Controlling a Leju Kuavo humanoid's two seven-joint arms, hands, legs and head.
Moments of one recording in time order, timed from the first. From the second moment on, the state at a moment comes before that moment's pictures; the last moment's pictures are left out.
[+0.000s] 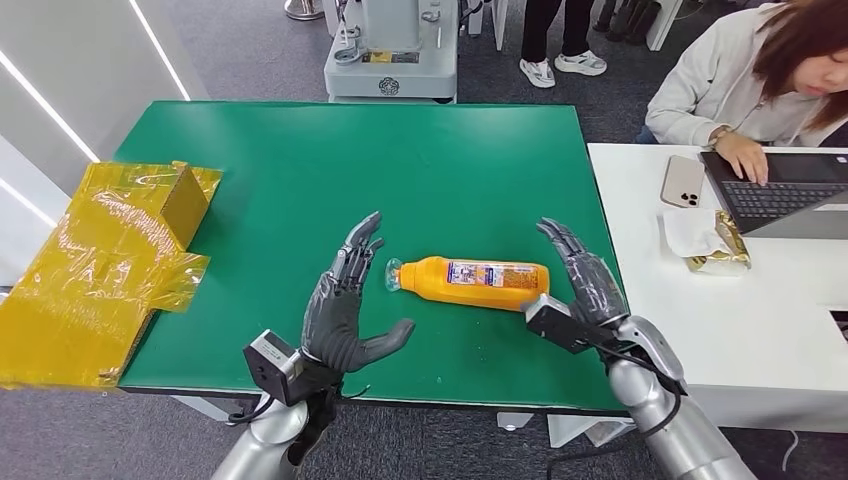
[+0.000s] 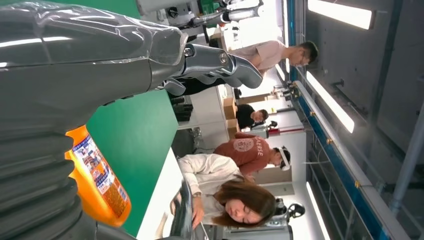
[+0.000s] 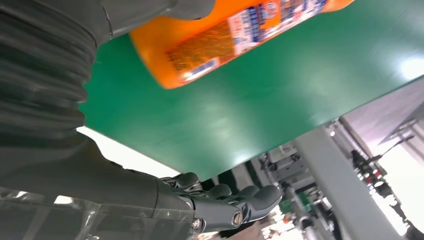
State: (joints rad) left arm -0.23 -0.13 -0.54 -1.21 0.03 0.02 -0.68; right arm -0.42 -0.25 0.44 -1.13 0.55 -0.13 -0.37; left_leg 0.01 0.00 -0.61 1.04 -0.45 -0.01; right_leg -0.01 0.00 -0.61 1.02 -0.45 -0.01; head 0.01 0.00
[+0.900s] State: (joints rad) left arm -0.26 -0.13 -0.57 -1.17 0.00 0.01 -0.63; right arm -0.90 0.06 0.69 -0.51 0.68 0.06 -0.20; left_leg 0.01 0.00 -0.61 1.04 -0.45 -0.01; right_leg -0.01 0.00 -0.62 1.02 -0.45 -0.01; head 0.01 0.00
